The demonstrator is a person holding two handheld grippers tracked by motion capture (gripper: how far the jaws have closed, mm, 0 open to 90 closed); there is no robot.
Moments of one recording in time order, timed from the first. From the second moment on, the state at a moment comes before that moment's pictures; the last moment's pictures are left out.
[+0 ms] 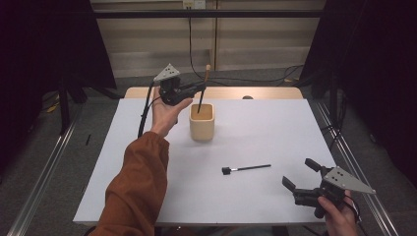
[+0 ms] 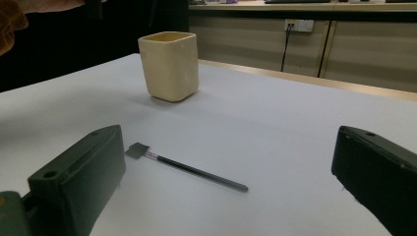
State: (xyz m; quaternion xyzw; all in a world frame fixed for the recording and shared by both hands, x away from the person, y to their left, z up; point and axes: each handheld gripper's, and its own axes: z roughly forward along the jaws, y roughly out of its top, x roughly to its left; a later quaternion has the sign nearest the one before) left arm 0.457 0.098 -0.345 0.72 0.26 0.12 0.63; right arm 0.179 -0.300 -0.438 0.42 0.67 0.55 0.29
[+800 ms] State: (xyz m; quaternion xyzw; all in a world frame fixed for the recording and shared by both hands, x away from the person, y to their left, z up) left arm 0.455 0.096 -0.379 0.73 0.26 0.12 0.62; right arm 0.179 -0.300 -0.438 0.42 0.67 0.54 0.29
